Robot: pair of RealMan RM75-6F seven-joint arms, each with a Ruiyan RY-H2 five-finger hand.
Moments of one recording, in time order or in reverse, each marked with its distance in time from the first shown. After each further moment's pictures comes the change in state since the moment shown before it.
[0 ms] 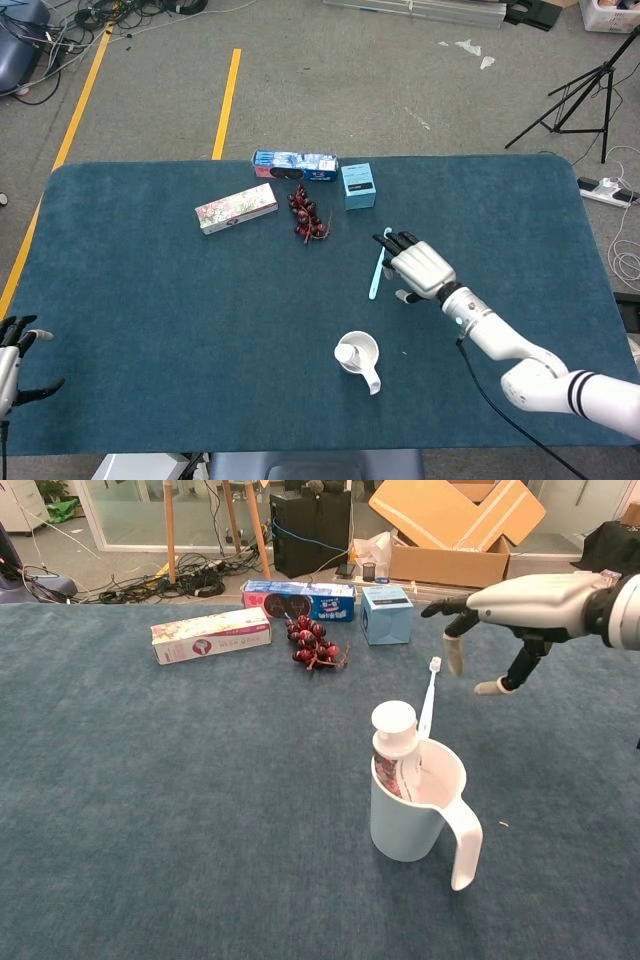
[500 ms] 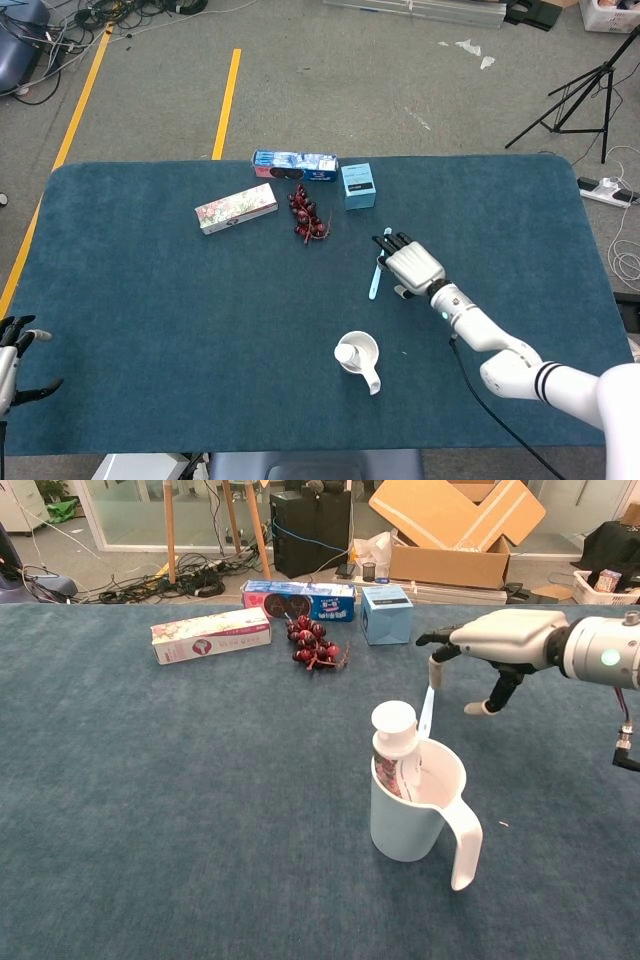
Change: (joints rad) left arm -0.001 0.002 0.001 0.004 -0.002 -0.005 -0.004; right arm 0.028 -0.183 -0.018 0.259 -0.003 -0.030 -0.024
